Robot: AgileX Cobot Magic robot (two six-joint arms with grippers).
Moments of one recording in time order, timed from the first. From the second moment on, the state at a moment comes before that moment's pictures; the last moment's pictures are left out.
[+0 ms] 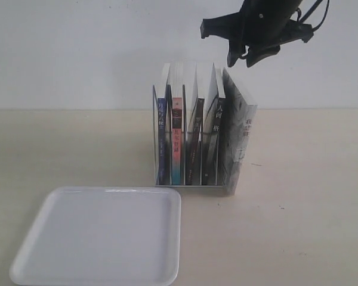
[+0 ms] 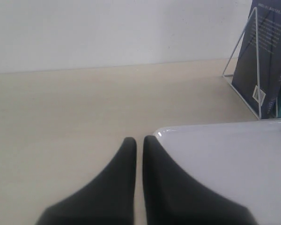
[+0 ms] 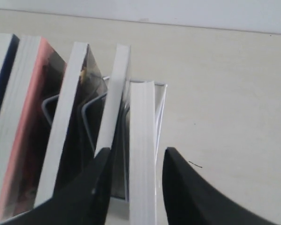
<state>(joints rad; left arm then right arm) -0.04 0.00 0.00 -0.13 0.29 0.15 0.42 1.95 -1.96 -0.06 1.03 0.29</state>
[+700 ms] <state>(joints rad) -0.04 0.00 0.00 -0.13 0.29 0.15 0.54 1.92 -1.96 0.00 0.95 0.26</state>
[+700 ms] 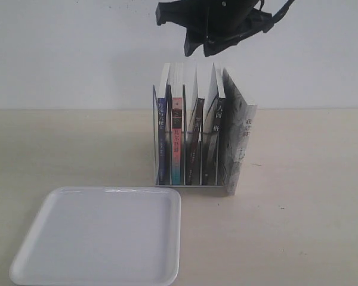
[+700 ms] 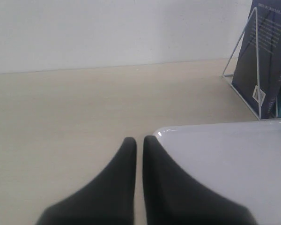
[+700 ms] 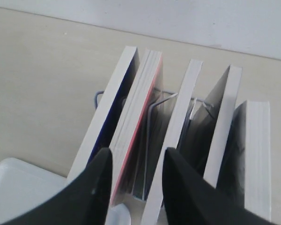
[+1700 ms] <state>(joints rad) -0.04 0.00 0.00 -0.13 0.29 0.15 0.54 2.03 -1.96 -0.08 0.94 0.33</state>
